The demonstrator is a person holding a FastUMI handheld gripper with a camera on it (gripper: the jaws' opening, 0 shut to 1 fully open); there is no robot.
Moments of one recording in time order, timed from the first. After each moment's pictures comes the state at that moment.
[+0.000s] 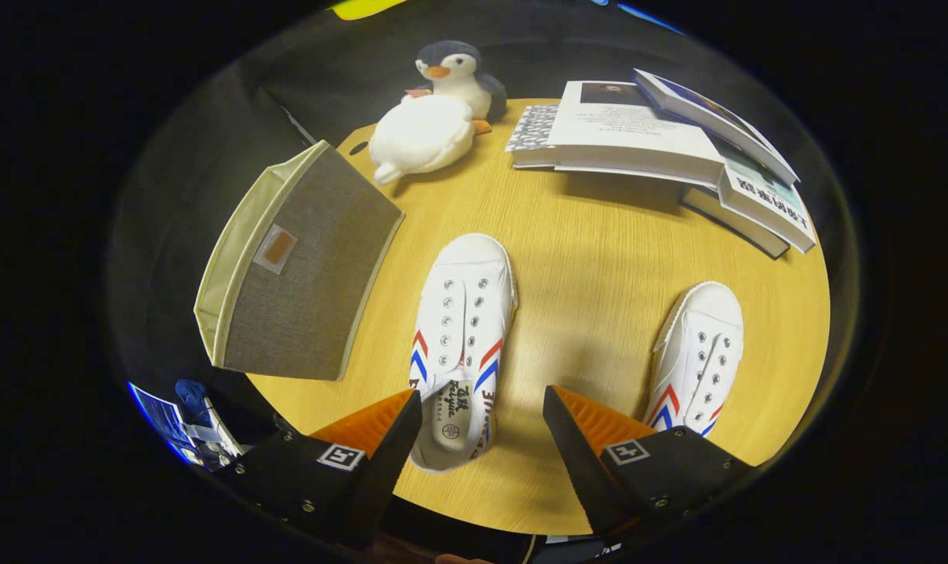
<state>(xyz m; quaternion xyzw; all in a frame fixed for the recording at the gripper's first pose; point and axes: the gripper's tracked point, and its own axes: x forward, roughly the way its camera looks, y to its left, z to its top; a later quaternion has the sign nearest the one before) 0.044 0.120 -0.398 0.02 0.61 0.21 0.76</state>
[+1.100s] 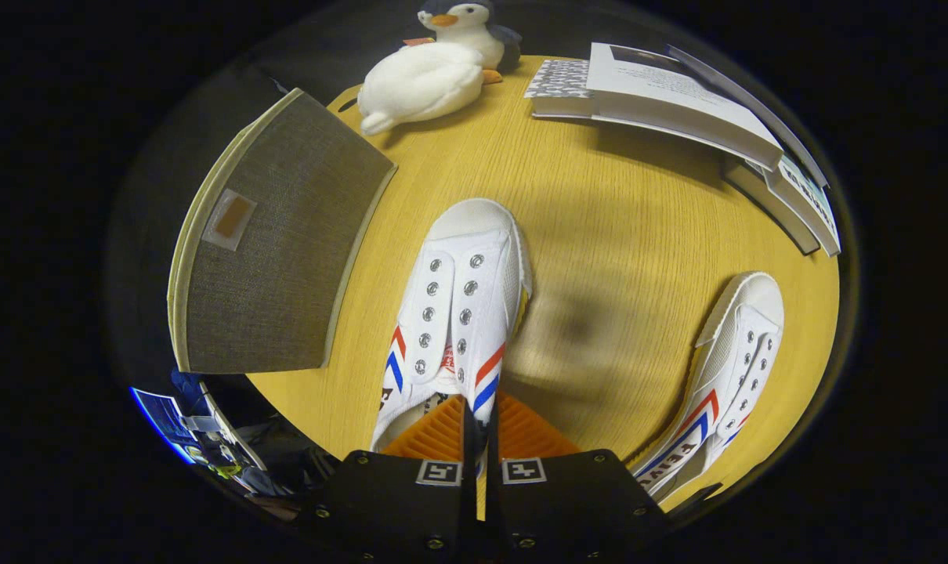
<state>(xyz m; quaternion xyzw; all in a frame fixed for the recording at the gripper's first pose) 0.036 0.134 -0.423 -0.01 0.67 0.22 0.71</state>
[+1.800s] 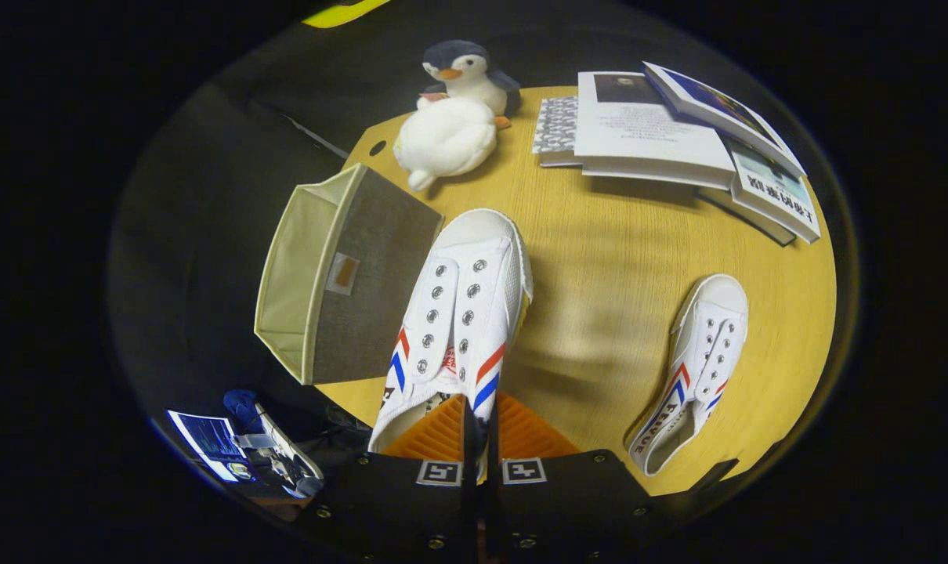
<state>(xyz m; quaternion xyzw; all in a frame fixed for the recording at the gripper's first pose) 0.048 0.146 -0.310 0.07 0.65 0.24 0.72</state>
